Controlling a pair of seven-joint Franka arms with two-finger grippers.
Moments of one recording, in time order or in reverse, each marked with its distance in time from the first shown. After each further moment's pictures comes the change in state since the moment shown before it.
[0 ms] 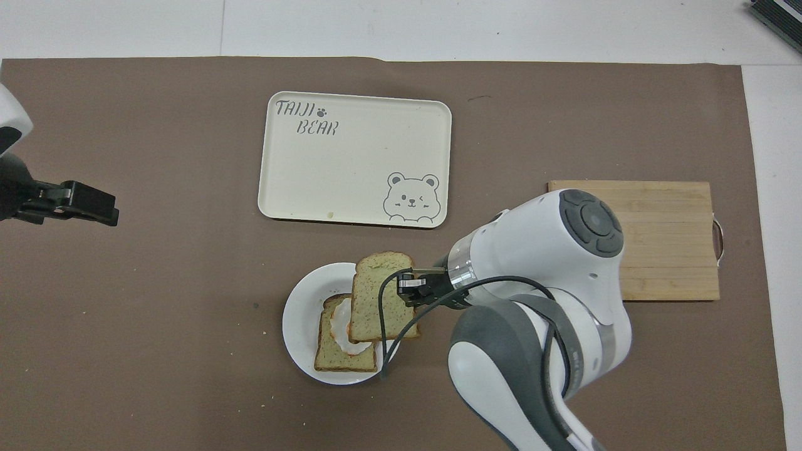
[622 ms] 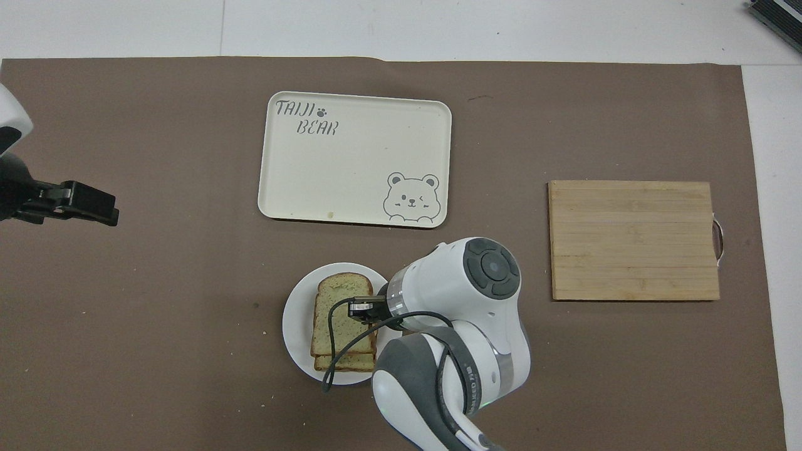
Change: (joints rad) left arm 0.000 0.000 0.000 0.000 0.000 0.000 0.000; right arm 0.159 0.119 0.000 -0.064 0.063 0.247 0.011
